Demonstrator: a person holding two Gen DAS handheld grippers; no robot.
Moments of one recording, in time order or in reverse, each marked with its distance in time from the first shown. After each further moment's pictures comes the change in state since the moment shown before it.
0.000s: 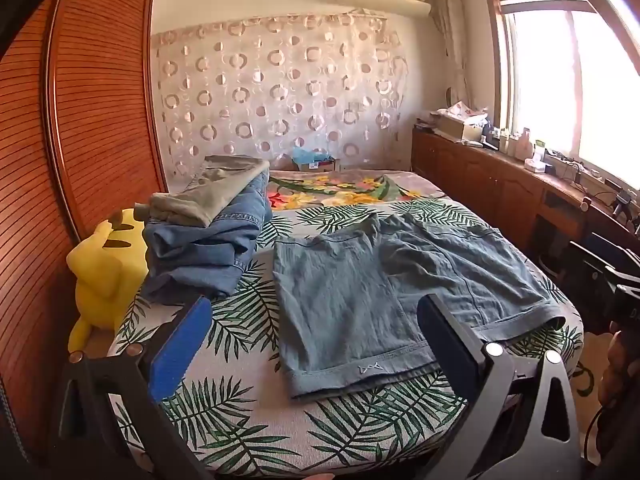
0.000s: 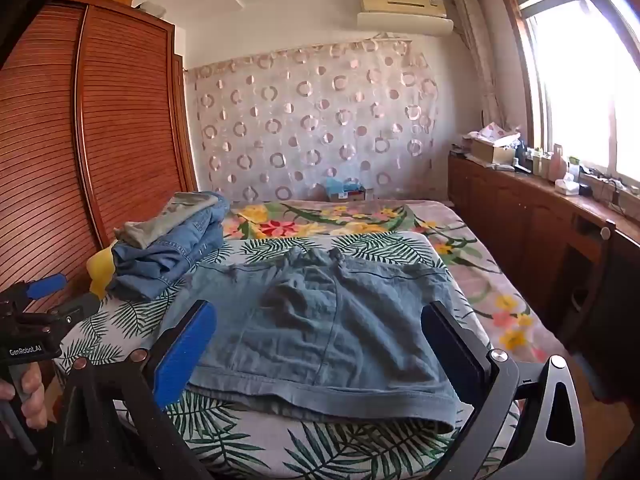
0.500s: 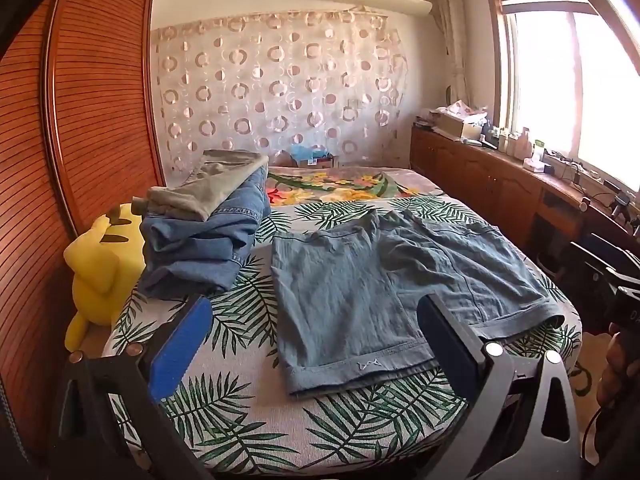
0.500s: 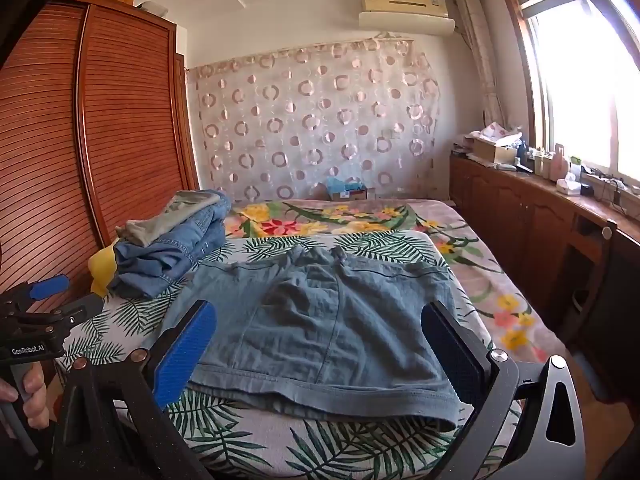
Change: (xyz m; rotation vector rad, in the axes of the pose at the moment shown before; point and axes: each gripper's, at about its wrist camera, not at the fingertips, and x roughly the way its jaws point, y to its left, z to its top) left arm 0.001 0.002 -0.003 0.007 0.017 -0.002; right arm 0.001 0.003 0.002 -0.003 0.005 0.003
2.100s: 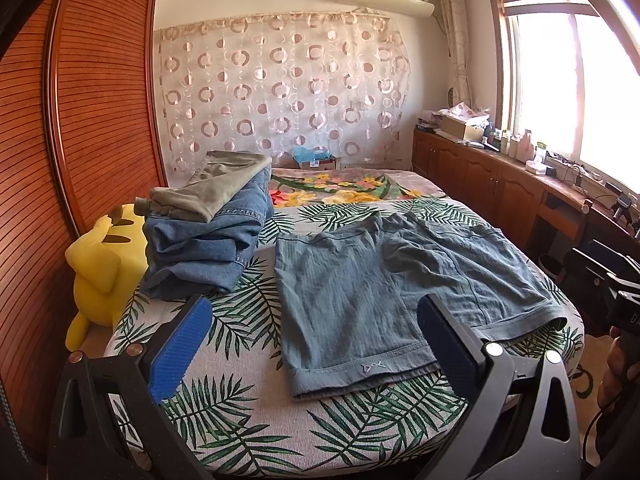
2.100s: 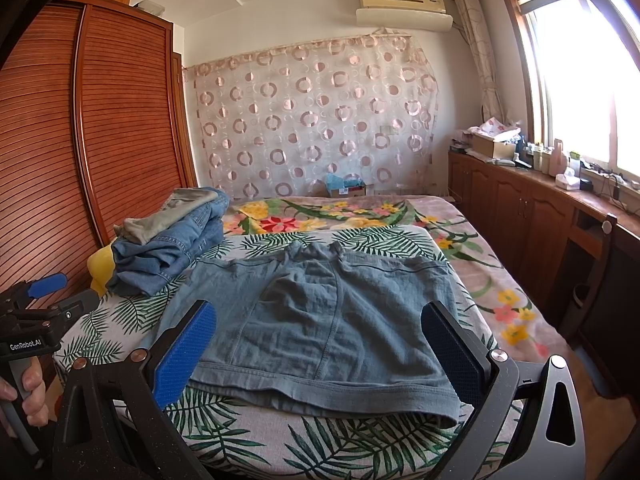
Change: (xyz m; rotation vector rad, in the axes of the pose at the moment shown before) left arm 0.007 0.001 -0.002 -0.007 0.003 0.004; right arm -0.001 -0.004 -0.006 0.008 0.006 0.001
